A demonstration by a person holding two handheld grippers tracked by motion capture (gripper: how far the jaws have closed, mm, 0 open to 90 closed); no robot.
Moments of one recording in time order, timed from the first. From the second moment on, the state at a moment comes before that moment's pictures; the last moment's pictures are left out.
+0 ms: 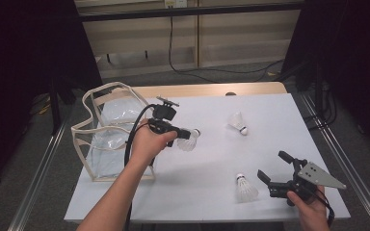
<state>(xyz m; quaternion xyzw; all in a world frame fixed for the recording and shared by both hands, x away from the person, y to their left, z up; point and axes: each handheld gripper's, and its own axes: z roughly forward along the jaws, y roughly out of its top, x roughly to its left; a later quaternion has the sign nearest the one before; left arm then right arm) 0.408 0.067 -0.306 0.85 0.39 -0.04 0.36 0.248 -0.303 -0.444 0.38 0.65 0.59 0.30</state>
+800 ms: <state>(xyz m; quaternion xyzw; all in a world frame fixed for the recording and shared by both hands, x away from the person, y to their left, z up) 0.417 0.072 -0.288 0.84 0.40 -0.03 0.36 0.248 -0.303 -0.443 0.38 0.65 0.59 0.30</state>
